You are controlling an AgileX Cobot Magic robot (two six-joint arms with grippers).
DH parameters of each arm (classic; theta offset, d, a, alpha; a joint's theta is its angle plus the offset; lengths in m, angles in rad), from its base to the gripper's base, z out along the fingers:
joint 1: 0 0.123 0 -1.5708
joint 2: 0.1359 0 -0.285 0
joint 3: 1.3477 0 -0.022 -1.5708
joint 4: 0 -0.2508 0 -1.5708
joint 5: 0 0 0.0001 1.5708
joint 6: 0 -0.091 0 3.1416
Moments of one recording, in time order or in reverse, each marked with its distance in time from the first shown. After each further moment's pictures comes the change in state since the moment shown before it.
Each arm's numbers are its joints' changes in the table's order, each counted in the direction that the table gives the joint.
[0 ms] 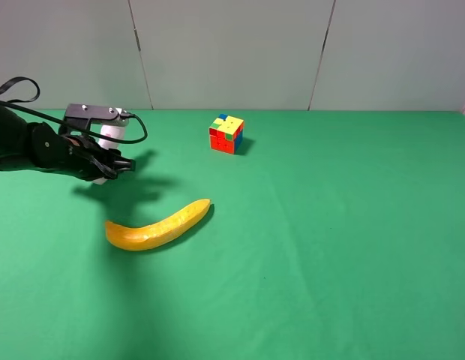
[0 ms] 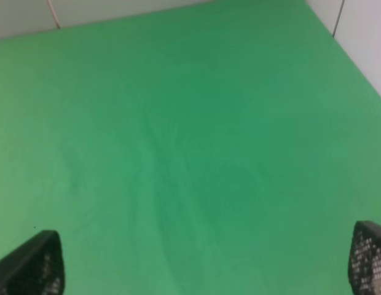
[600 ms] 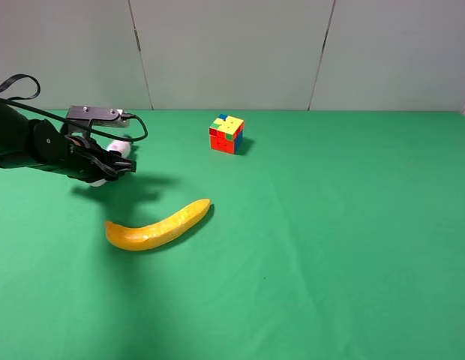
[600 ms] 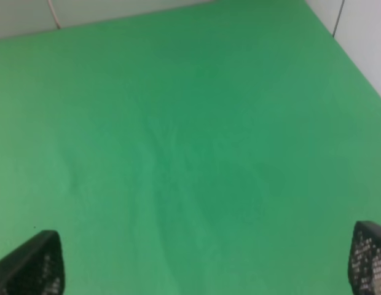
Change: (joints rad) left arm 0.010 0.002 -0.014 0.015 -0.038 0.001; right arm 0.000 0.000 0.000 0.000 0.000 0.000
